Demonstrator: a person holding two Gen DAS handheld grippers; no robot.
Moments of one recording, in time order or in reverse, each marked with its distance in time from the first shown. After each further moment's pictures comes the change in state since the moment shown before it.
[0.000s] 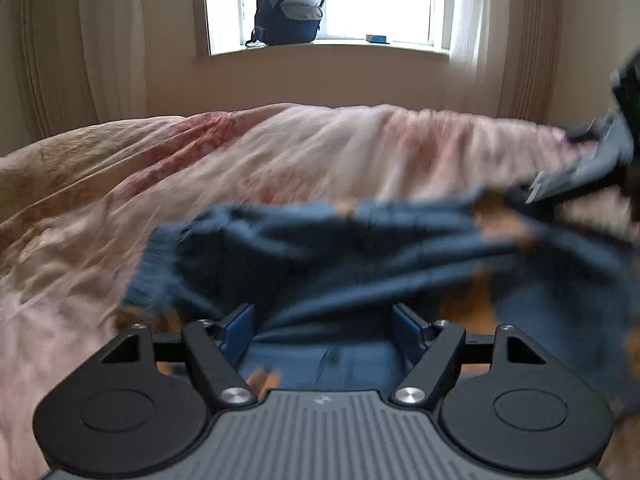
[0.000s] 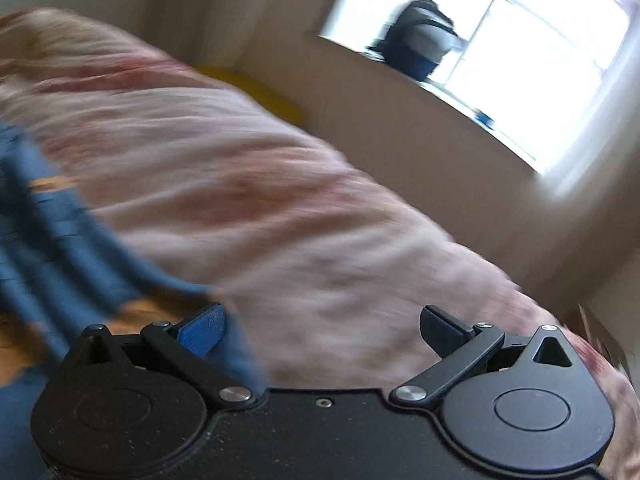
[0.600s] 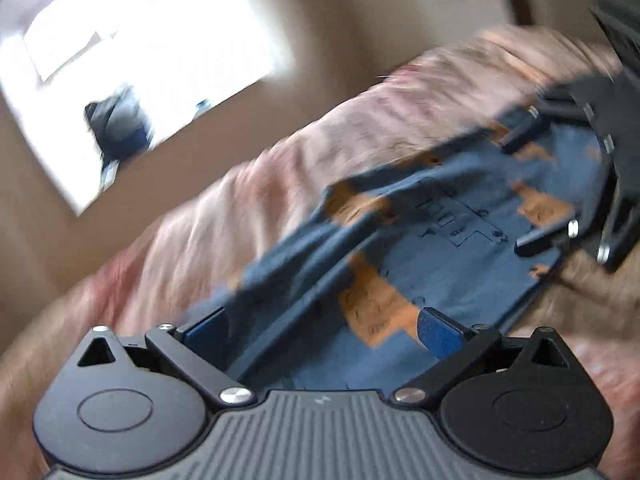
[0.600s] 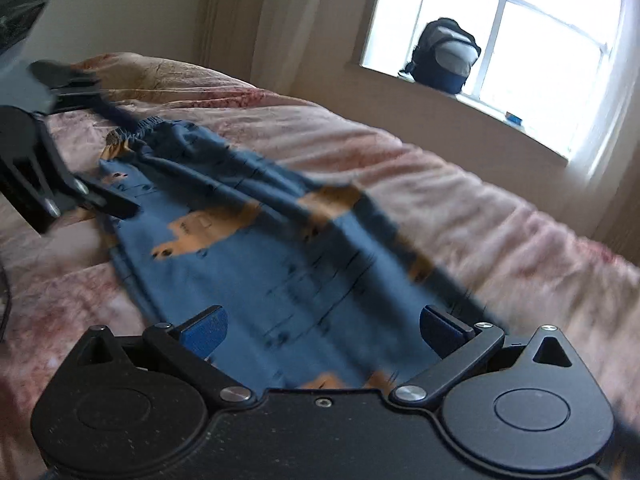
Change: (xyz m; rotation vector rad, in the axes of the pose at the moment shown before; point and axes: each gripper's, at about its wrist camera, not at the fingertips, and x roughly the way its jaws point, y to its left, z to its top) left arm -0.048 -0.052 0.010 0.691 -0.147 -0.208; right arm -0.149 0.044 -0.112 0.116 -0.105 0.294
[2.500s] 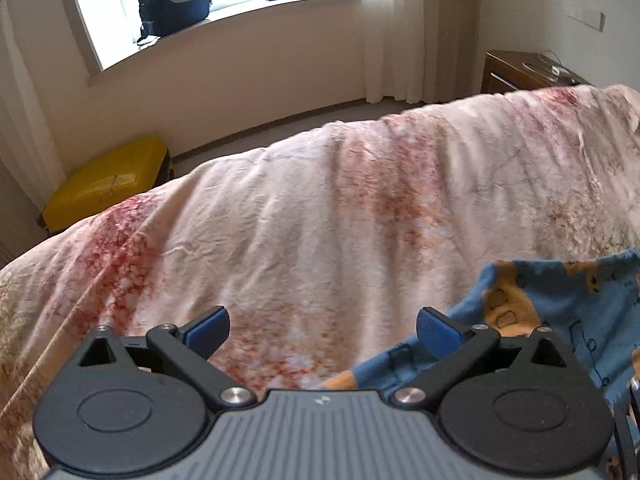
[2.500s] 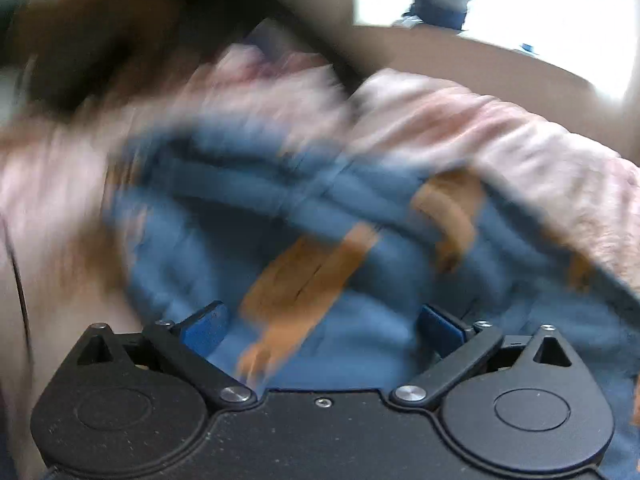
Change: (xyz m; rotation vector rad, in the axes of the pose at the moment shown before) left arm 0.127 0.133 0.063 -0.429 0.296 -0.040; right arm 0.081 0.083 0.034 0.036 0.109 0.052
